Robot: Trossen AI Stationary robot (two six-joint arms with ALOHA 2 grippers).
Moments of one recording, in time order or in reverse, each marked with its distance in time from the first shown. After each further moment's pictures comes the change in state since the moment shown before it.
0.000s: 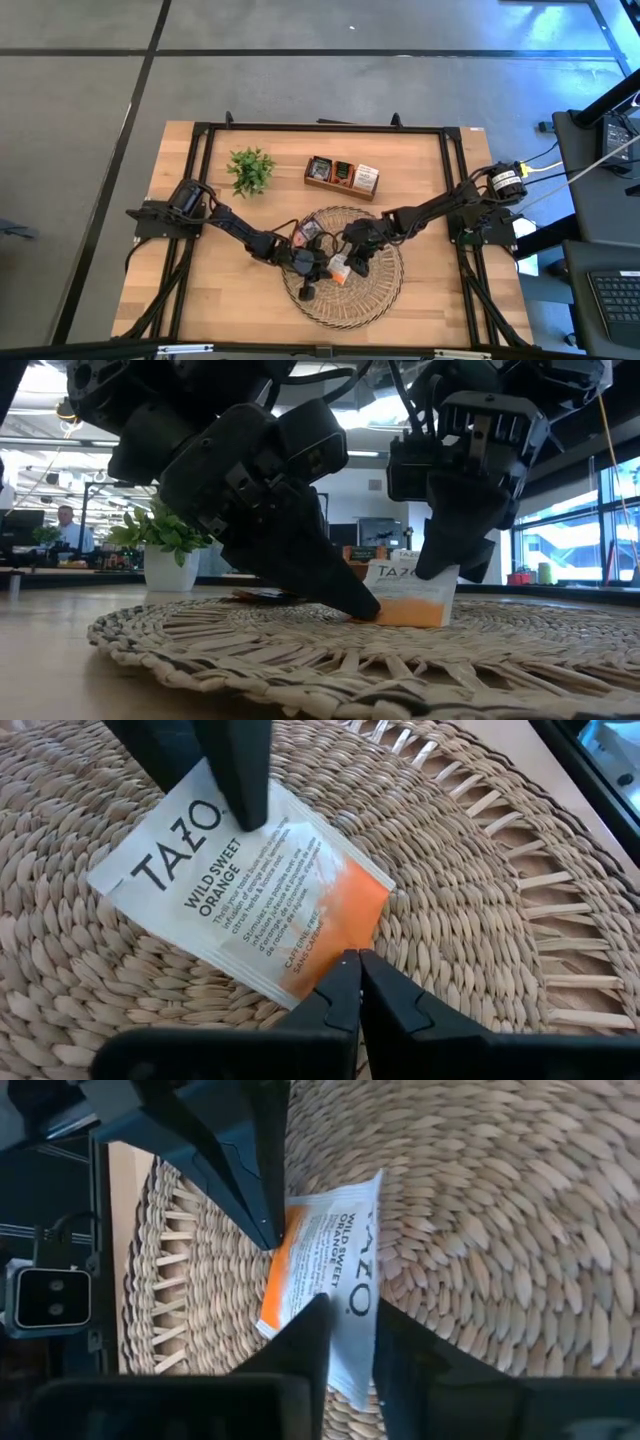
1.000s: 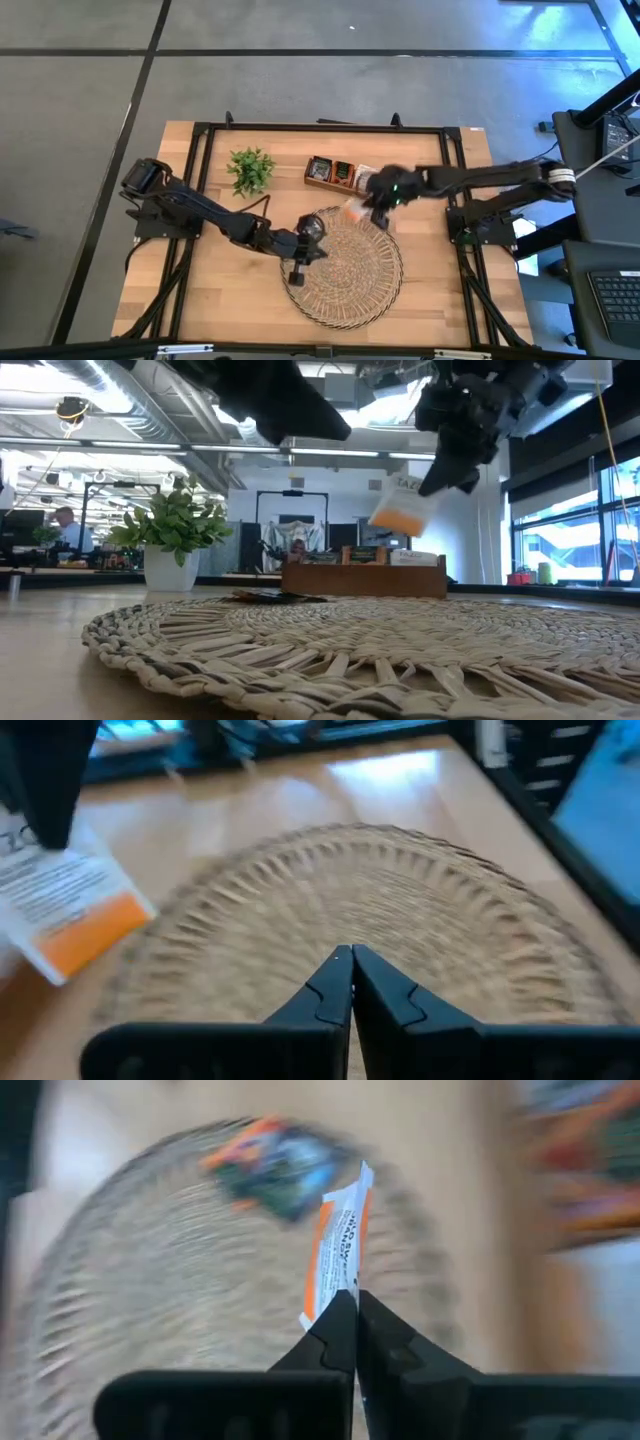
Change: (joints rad) left arm 0.007 -0.393 -0.003 -0.278 -0.144 0.262; right arm -0.279 -0.463 0.021 -0.483 0.170 -0.401
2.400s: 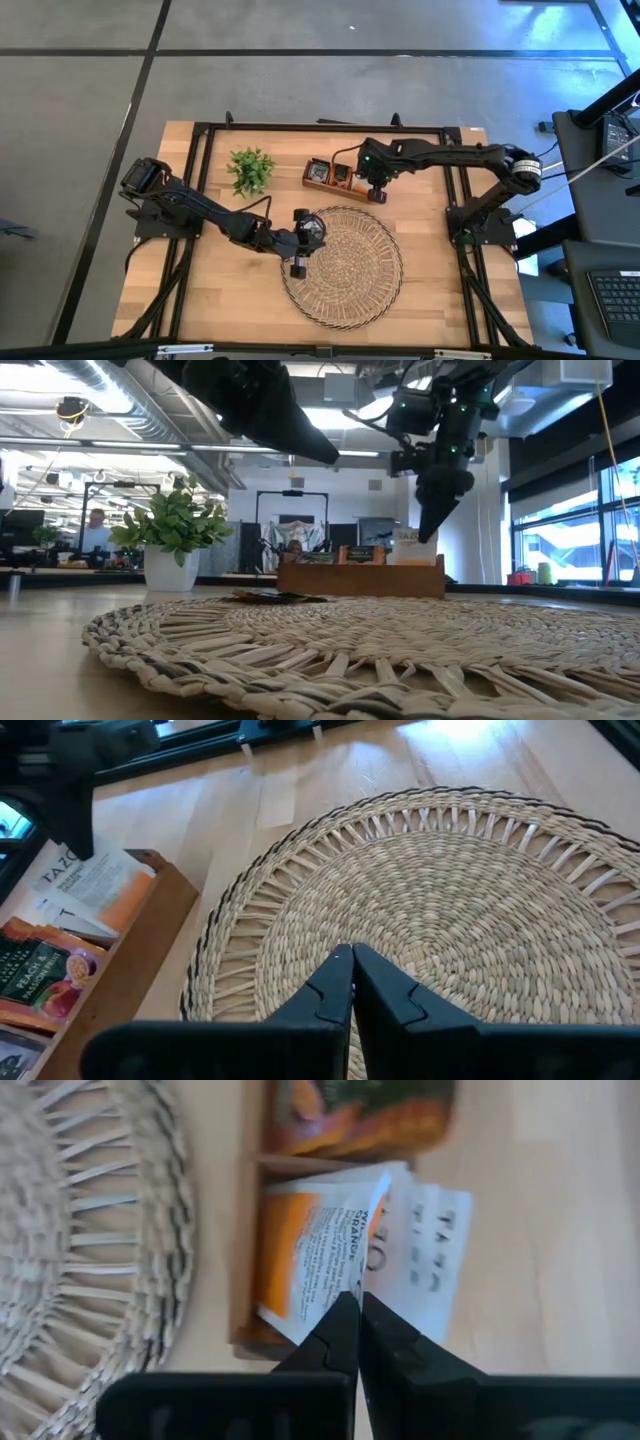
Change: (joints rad) left arm 0.004 -0.010 0.001 -0.081 -0.175 0.042; right arm -0.270 0.291 0.273 -0.376 0.123 -0.488
